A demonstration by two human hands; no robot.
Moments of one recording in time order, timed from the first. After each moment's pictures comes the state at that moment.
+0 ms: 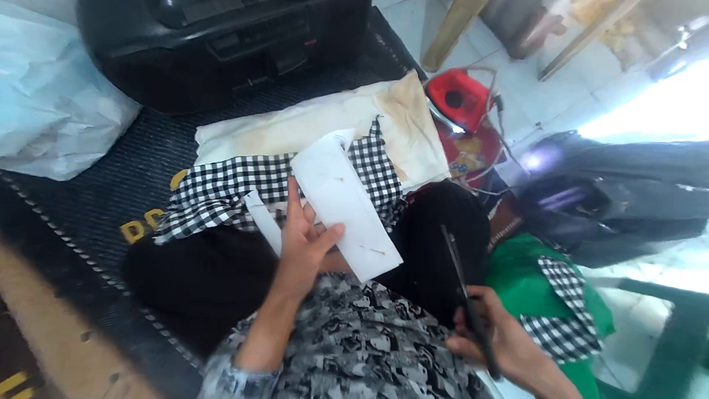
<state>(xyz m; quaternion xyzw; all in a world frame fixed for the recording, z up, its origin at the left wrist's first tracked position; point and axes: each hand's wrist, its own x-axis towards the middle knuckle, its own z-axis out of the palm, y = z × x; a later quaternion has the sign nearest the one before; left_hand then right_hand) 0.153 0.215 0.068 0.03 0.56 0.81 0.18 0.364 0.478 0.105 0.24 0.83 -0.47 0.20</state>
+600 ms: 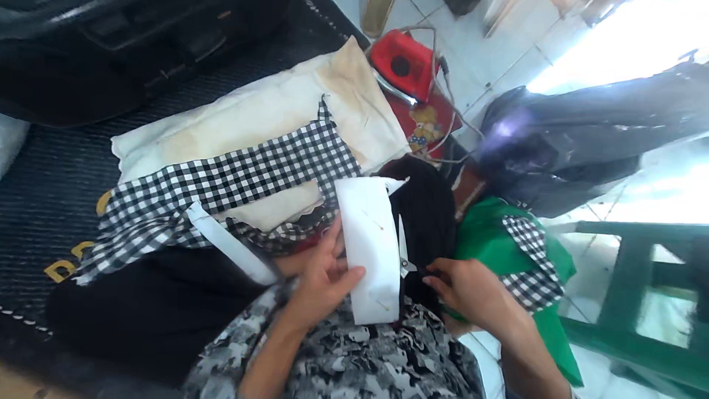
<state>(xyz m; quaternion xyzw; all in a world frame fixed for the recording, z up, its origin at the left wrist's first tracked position) 0.204 0.250 0.056 0.15 0.50 0.76 0.38 0.316 0.477 0.126 0.23 0.89 -0.20 0.35</state>
